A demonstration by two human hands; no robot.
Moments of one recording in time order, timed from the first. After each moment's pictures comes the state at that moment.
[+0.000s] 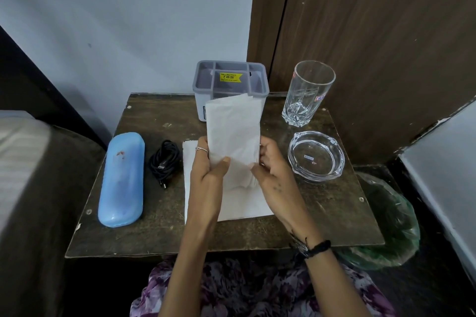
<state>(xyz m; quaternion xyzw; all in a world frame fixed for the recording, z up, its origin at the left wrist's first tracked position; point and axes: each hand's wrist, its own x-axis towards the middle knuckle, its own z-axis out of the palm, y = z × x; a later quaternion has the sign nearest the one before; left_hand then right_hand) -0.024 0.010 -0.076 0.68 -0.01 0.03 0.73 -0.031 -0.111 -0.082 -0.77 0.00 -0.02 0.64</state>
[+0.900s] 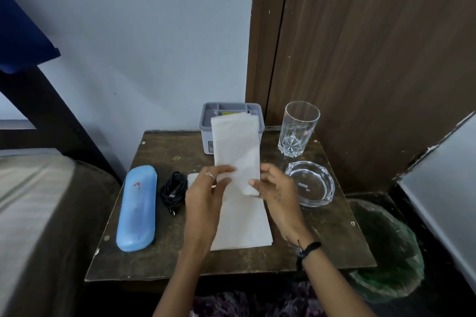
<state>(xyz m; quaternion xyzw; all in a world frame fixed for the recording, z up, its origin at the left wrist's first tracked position) -0.017 0.024 -0.065 0.82 -0.08 0.16 0.54 -0.027 -0.115 -0.060 -0.72 0.05 -0.05 0.69</state>
